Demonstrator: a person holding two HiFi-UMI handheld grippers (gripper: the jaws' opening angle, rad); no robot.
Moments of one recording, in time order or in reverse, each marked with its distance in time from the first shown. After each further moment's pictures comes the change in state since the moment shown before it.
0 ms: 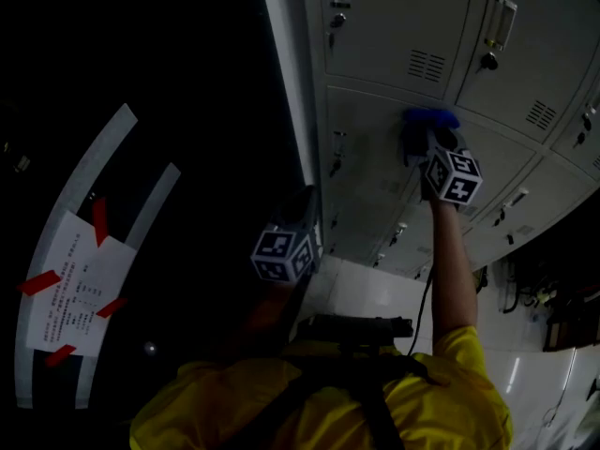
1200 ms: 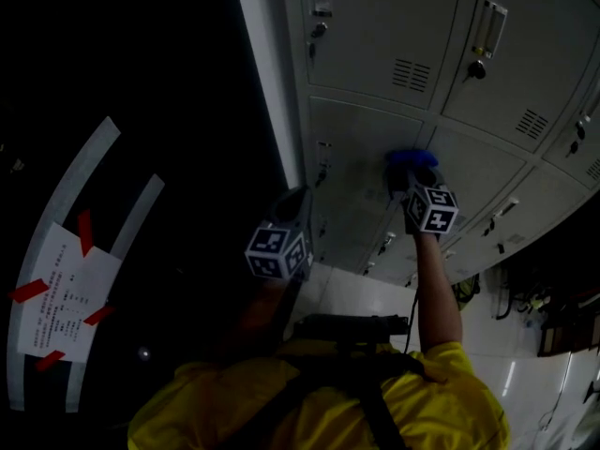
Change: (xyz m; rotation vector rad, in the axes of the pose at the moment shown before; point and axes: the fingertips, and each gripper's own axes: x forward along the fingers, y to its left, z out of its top) left arm 0.039 -0.007 -0.001 0.016 0.017 -0.013; right arm -0.012 -0.015 -0.103 0.022 0.162 0.027
